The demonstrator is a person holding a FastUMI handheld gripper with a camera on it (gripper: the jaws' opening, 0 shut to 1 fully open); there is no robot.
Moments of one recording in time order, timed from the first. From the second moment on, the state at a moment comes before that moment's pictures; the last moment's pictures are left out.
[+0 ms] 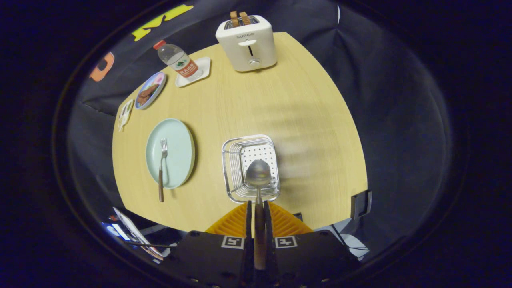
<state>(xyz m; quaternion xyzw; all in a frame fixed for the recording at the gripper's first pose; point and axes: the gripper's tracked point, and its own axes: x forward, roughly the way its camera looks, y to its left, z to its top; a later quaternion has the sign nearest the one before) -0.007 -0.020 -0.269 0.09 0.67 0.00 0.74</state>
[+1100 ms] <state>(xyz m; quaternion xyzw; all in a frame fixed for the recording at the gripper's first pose) 0.041 0.189 -0.243 -0.01 0.41 0.11 0.90</state>
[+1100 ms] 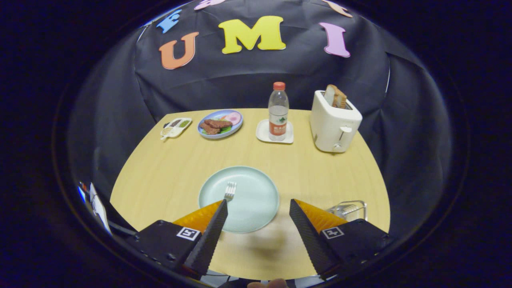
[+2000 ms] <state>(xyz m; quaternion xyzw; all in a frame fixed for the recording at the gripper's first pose) 0.045 0.258 -0.367 -0.02 0.49 0.06 0.87</state>
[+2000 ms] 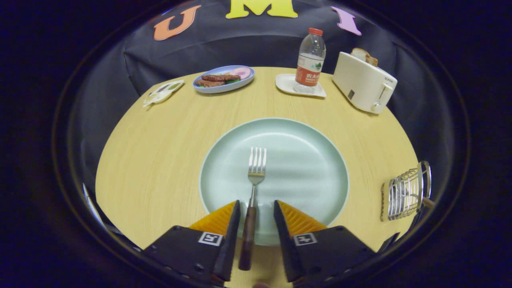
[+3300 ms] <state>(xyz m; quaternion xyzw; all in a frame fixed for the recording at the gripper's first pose) 0.011 0.018 -0.207 -0.01 0.57 0.03 0.82</state>
